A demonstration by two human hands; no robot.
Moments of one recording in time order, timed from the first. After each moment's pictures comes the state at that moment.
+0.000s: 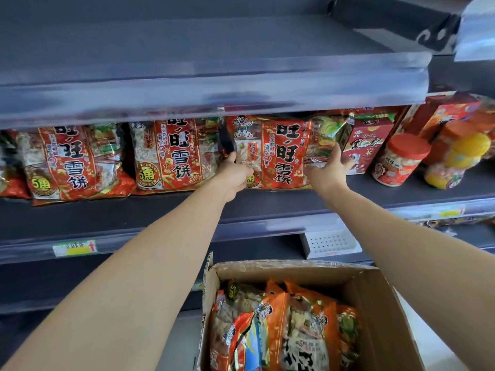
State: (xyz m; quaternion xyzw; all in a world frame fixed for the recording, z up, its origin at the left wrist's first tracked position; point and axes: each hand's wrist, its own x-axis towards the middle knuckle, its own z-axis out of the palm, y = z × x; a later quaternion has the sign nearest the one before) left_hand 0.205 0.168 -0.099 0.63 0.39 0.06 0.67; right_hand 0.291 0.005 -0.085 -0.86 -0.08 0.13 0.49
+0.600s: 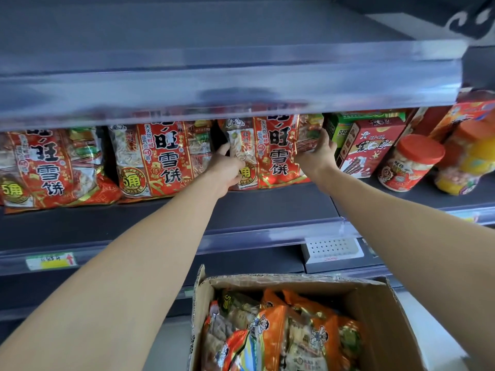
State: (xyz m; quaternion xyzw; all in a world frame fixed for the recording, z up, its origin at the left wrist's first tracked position) left_hand 0.238 0.193 -0.111 0.61 0.39 0.12 0.68; right_hand 0.340 0.046 -0.093 -0.84 -0.11 0.15 0.50
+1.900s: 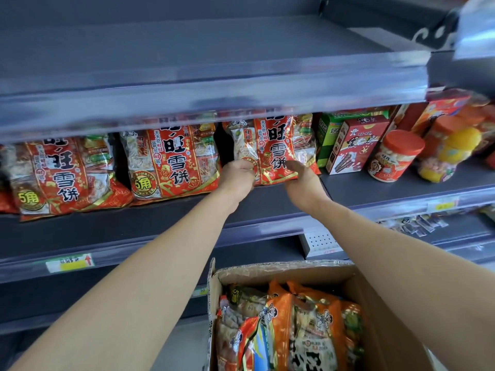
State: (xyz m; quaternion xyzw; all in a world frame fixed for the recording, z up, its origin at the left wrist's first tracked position) left_hand 0.201 0.159 -0.101 0.71 0.36 0.11 0.59; right_hand 0.275 0.028 -0.106 -0.86 -0.20 0.18 0.44
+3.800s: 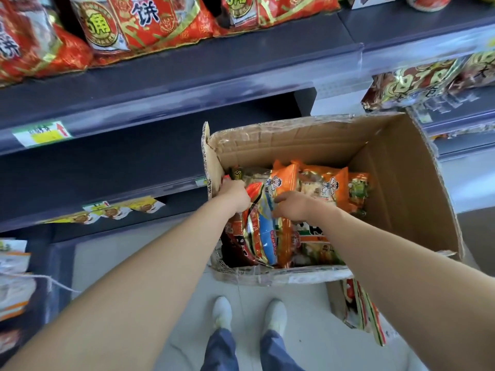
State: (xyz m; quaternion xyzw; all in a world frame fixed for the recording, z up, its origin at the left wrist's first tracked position) left_hand 0.028 0.065 -0.300 0.84 0.35 -0.31 0.27; right_hand 0.089 -0.071 -0.290 -0.83 -0.16 0.52 0.14
